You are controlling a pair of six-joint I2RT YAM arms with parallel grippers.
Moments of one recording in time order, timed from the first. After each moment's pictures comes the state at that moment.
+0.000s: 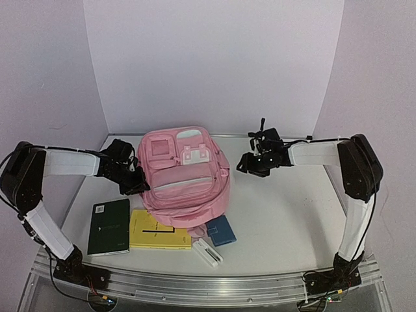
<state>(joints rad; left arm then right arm) -0.41 1.62 0.93 -0.31 0.26 -0.72 0.50 1.98 1.34 -0.20 -0.13 0.52</state>
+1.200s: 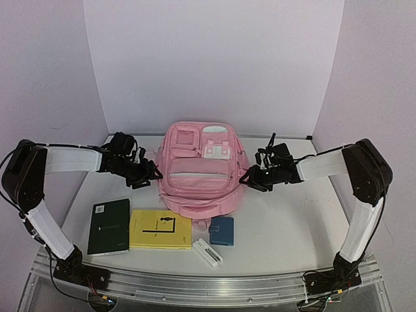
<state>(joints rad) -0.42 1.64 0.99 -0.23 0.37 -0.68 0.47 1.89 1.05 0.04 -0.33 0.64</state>
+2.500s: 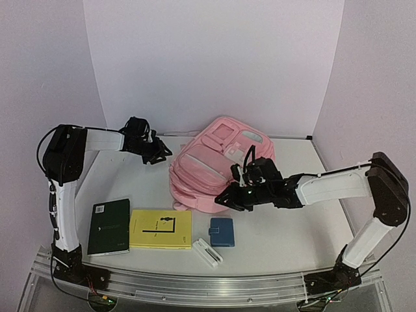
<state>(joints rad) -0.33 2.12 1.51 -0.17 0.48 -0.73 0.85 1.65 0.90 0.11 -0.25 0.87</state>
